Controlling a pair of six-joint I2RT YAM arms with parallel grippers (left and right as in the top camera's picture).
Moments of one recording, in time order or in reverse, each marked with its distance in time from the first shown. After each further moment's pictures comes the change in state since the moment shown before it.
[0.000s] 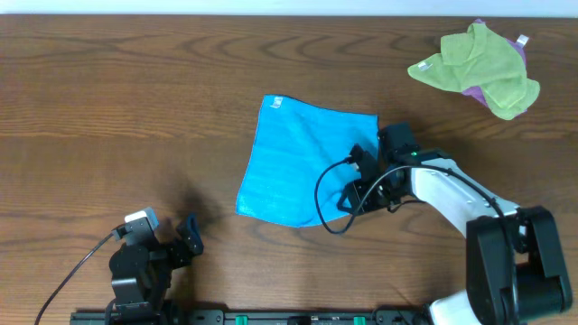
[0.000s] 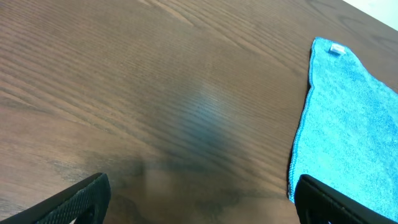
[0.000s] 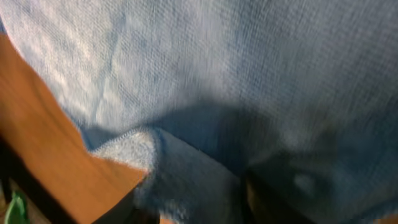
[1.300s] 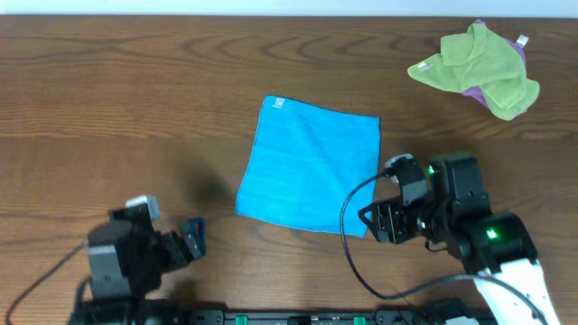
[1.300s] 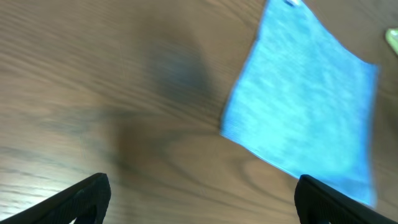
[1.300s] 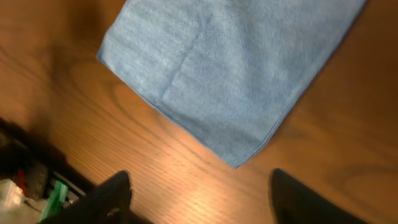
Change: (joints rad) left arm 0.000 0.481 0.457 -0.275 0.204 0.011; right arm 0.000 -0.749 -0.021 -0.303 0.128 0.156
